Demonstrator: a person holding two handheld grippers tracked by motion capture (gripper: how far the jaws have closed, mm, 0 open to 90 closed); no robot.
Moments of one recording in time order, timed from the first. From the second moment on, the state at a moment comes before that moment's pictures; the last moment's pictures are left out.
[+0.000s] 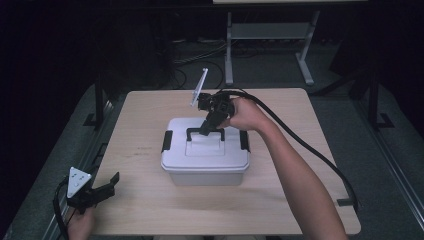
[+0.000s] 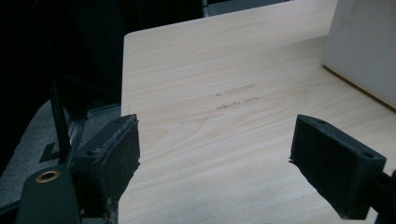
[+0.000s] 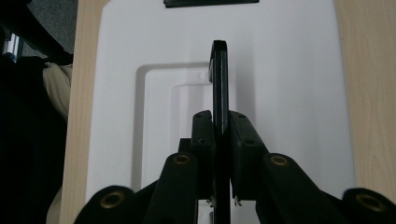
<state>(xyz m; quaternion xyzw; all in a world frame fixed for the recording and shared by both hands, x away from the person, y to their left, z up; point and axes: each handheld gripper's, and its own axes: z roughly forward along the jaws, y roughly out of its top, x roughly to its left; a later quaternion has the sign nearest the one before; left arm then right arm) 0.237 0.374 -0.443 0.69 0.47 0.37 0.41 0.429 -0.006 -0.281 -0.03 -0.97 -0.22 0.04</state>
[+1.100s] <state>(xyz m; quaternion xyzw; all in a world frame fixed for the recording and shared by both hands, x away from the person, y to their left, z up) 0.240 0.372 -0.444 0.69 0.47 0.37 0.40 0.429 -0.030 -0.267 -0.06 -0.97 -0.23 0.02</state>
